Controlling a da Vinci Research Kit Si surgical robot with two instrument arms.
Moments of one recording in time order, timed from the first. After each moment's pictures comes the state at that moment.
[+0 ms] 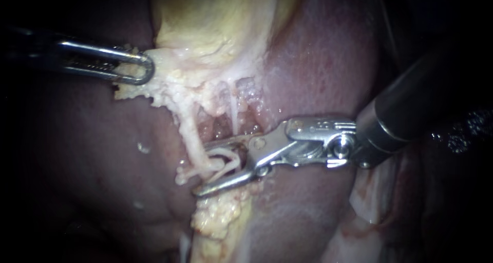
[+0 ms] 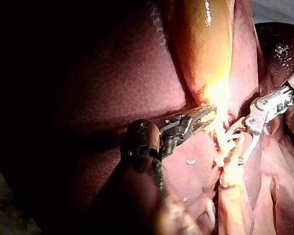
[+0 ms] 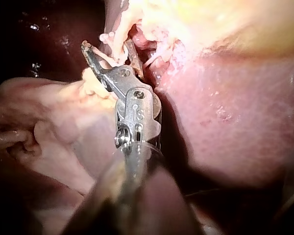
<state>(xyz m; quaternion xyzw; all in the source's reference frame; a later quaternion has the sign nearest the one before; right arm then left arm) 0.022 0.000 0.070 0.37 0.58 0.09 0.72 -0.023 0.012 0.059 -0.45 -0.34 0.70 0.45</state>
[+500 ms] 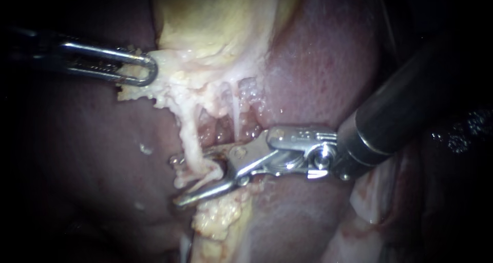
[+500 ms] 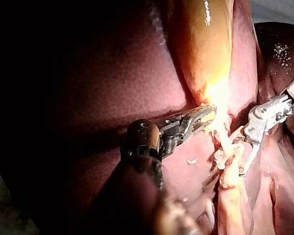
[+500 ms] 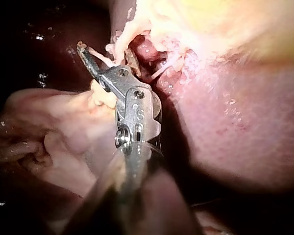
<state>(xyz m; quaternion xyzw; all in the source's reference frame) 0.024 -0.001 0.067 0.39 0.60 0.09 0.69 -0.023 0.012 0.059 -0.45 -0.34 0.70 0.45</state>
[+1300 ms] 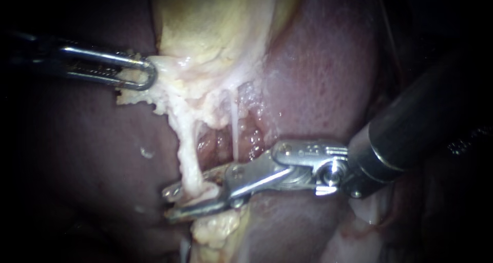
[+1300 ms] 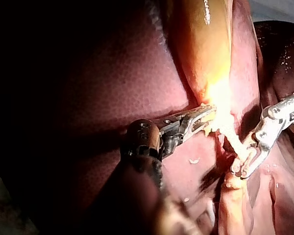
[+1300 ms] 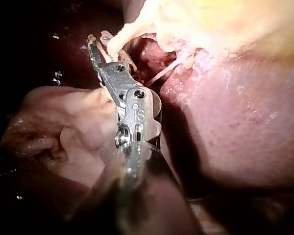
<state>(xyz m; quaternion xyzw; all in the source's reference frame) 0.023 -0.003 0.064 0.41 0.60 0.08 0.69 -0.023 0.012 0.059 -0.45 -0.34 0.70 0.45</state>
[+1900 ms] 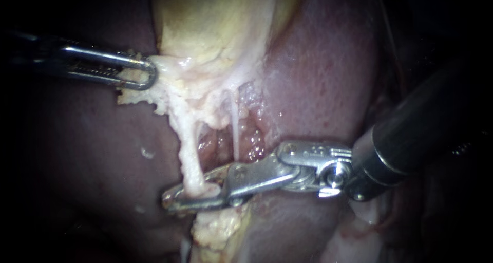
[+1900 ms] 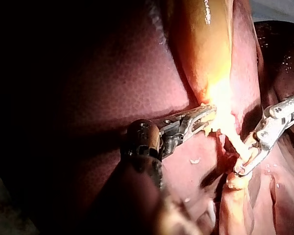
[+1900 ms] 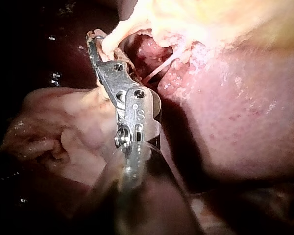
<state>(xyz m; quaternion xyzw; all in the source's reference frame) 0.022 -0.003 0.065 0.42 0.59 0.09 0.68 -0.023 0.012 0.059 -0.45 -0.34 0.70 0.45</state>
